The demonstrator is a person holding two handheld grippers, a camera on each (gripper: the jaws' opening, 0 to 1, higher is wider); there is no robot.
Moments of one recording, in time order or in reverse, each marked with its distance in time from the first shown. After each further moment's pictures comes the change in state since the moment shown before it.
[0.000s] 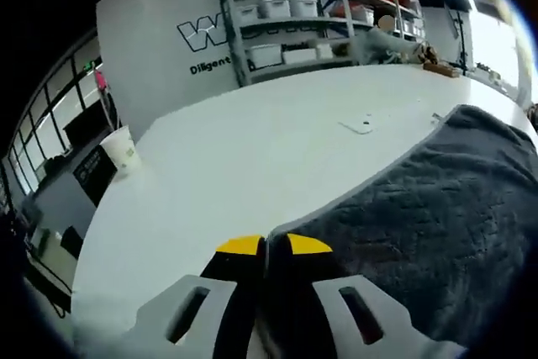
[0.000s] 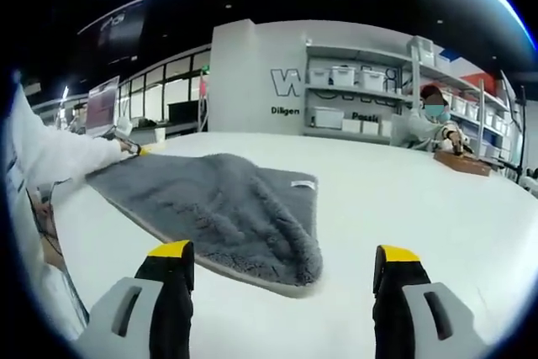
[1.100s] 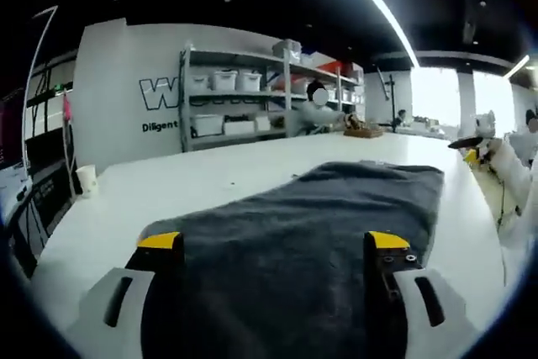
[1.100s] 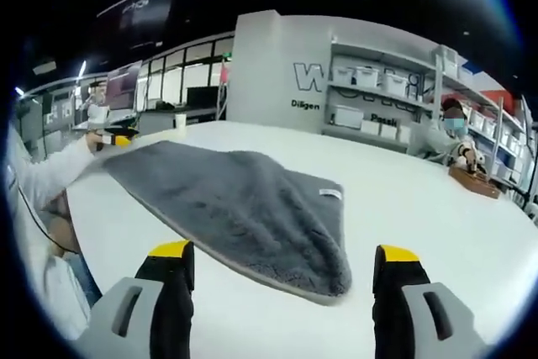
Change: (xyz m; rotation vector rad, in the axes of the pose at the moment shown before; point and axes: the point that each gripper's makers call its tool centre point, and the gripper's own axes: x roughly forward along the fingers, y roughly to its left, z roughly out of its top) left arm -0.189 -0.161 -0.017 -0.020 -0.339 -0.319; right arm -0.008 0.047 0.028 -0.104 0.055 0.085
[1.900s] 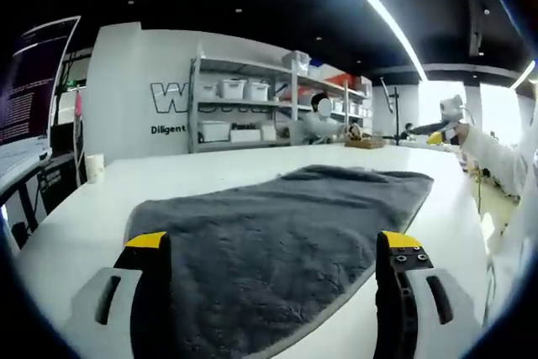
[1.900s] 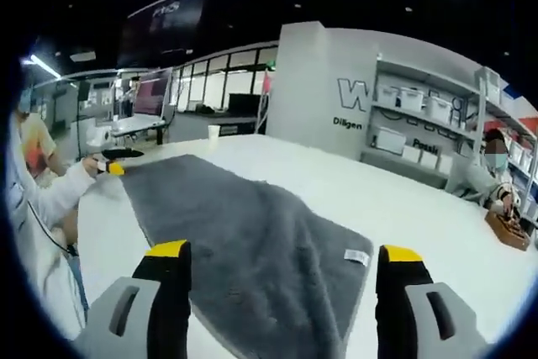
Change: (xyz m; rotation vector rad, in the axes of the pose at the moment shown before) left arm -0.025 -0.042 -0.017 -0.015 -0.054 0.049; right arm 0.084 -0.013 0.077 -0.152 -0.058 0.195
